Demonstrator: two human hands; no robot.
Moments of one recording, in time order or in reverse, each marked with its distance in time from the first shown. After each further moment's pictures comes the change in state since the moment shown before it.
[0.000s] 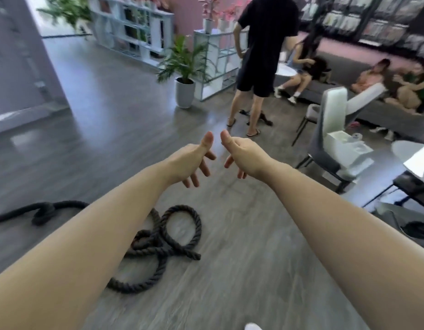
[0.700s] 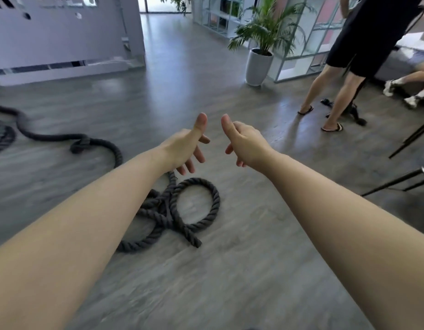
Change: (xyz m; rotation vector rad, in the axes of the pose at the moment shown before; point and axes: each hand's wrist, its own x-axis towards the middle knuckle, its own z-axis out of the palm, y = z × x) left_hand 0.156 -0.182 0.219 -0.048 0.430 -0.297; right_hand 0.161 0.286 0.132 -0.005 -0.218 -0.269
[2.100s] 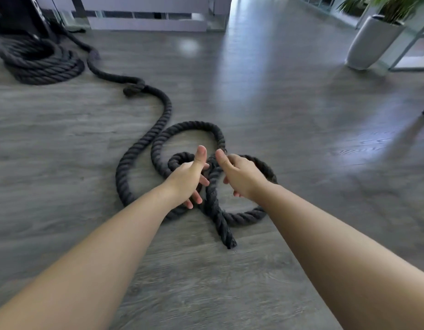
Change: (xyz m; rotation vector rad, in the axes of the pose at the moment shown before) left_hand 0.076 -0.335 0.151 -0.346 0.272 -0.433; right_hand 0.136 0.189 0.325 -0.075 -0.383 -0.164
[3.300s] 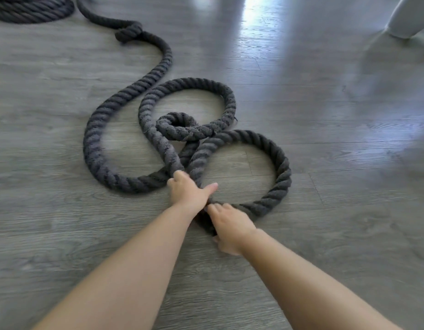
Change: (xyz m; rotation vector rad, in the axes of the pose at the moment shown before) left_hand 0.114 -0.205 0.142 0.146 0.448 -0.232; right_hand 0.015 0.211 0.204 -0.701 -0.322 -0.395
